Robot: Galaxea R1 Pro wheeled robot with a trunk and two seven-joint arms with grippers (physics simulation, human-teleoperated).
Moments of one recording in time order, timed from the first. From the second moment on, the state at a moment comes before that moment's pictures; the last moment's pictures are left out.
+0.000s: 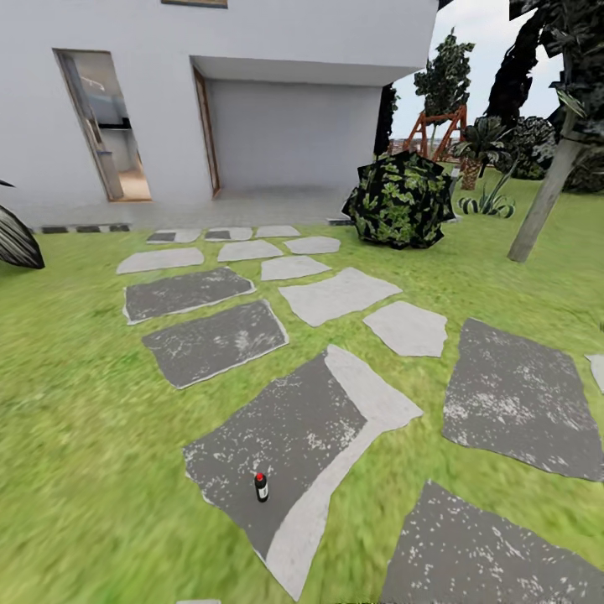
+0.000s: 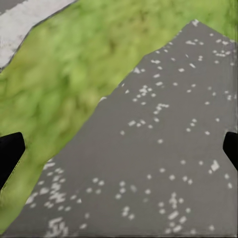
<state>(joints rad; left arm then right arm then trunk) -0.22 -0.05 0.05 -0.32 -0.07 -0.31 0.06 -0.12 -0.06 0.00 -0.34 0.00 -0.58 0.00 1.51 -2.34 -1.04</state>
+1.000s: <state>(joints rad) -0.22 -0.05 0.05 -0.32 -0.07 -0.31 0.06 -0.12 -0.06 0.00 -0.34 0.00 -0.58 0.00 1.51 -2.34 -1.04</state>
